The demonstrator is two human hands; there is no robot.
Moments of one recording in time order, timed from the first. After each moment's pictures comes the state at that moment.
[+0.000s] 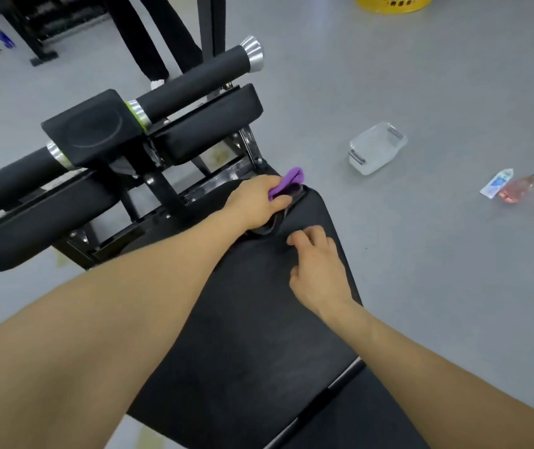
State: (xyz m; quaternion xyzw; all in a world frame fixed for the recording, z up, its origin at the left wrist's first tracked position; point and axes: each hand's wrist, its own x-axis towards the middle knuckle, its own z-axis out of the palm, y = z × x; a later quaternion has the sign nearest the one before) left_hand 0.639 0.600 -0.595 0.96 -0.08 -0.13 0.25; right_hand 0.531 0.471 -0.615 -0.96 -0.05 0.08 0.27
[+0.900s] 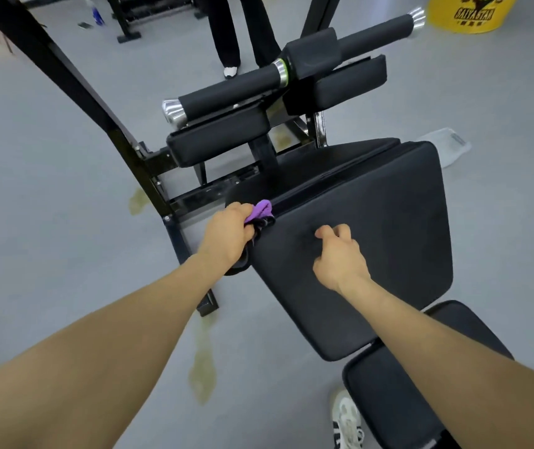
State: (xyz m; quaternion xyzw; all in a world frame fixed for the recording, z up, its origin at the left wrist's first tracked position) left_hand 0.390 0.822 -0.583 0.98 0.05 -0.03 0.21; right_hand 0.390 0.635 -0.600 -0.95 -0.02 0.20 0.23
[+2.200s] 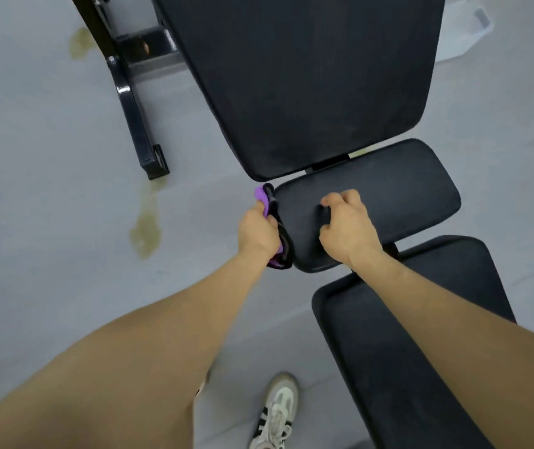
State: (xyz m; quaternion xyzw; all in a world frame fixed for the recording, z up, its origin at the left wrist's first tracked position) left_hand 0.175 0.577 -0.786 0.79 0.36 -0.12 0.48; right_hand 0.213 0.454 -0.747 -0.95 -0.05 0.25 0.19
